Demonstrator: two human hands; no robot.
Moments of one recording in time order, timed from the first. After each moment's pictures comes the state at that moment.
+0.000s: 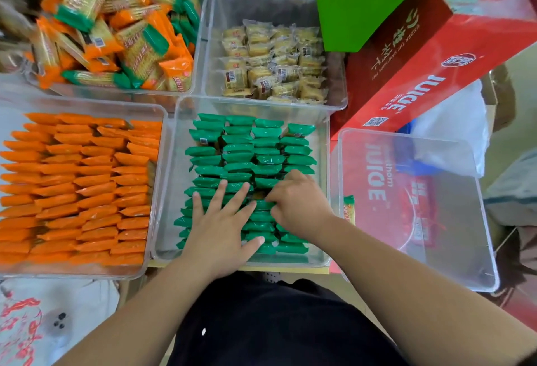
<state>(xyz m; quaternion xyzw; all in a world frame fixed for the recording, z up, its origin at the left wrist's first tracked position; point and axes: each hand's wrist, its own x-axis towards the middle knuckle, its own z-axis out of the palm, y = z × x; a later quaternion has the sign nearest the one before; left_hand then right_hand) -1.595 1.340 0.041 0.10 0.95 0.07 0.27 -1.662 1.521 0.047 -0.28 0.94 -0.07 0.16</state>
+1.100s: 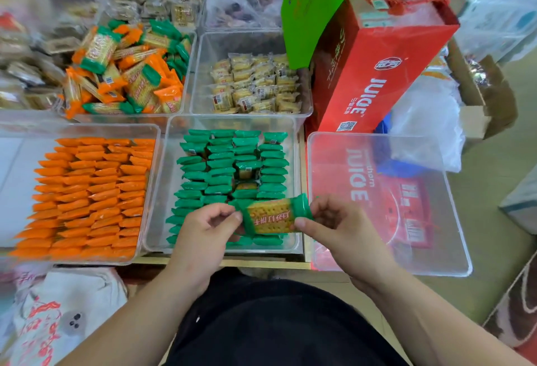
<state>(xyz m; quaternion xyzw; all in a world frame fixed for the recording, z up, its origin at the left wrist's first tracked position) -1.553 1.403 0.143 -0.26 0.75 0.60 0.11 -1.569 1.623 0.150 0.08 0.70 -0.69 0.19</state>
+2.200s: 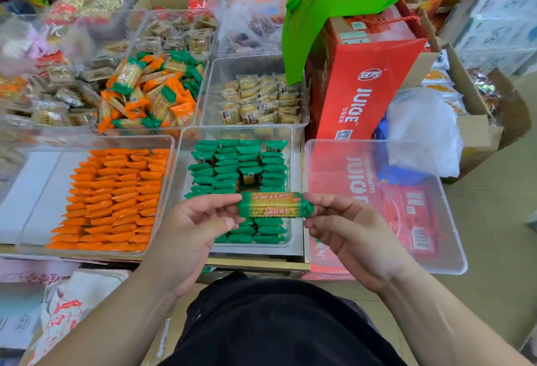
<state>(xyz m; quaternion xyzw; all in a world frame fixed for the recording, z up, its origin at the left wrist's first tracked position) -1.521 1.410 0.207 -0.18 0.65 0.73 0.07 -1.549 1.651 0.182 0.09 0.48 -0.84 0.25</state>
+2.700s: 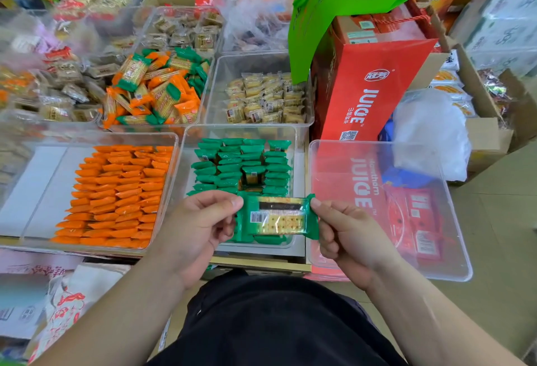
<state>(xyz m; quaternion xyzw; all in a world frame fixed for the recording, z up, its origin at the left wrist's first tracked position) -1.535 1.418 0.212 -0.25 0.62 0.73 0.11 -1.560 1.641 0.177 0.18 0.55 -0.77 0.27</state>
